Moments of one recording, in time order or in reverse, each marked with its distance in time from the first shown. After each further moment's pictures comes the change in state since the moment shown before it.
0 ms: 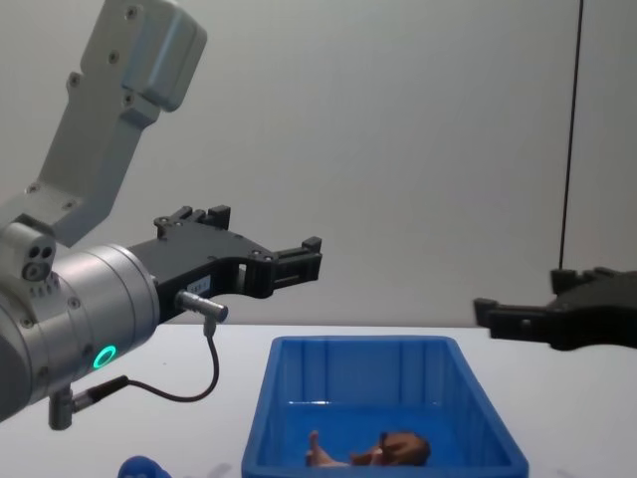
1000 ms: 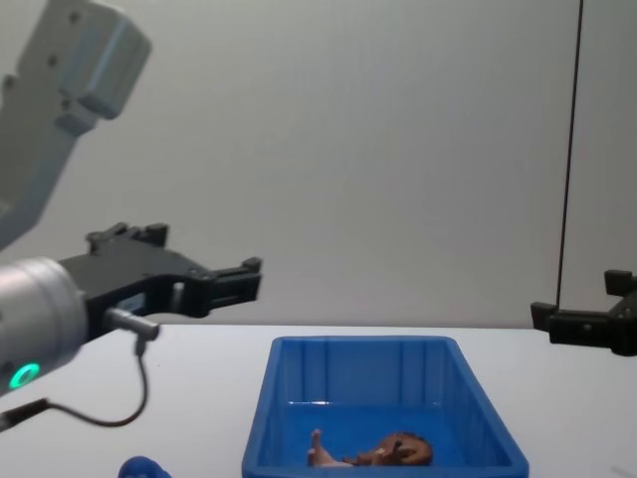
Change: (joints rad) left arm 0.077 0.077 -0.030 -0.100 -0.021 0.082 0.078; right arm -0.016 0.063 0.049 0.031 0.024 -0.066 0.027
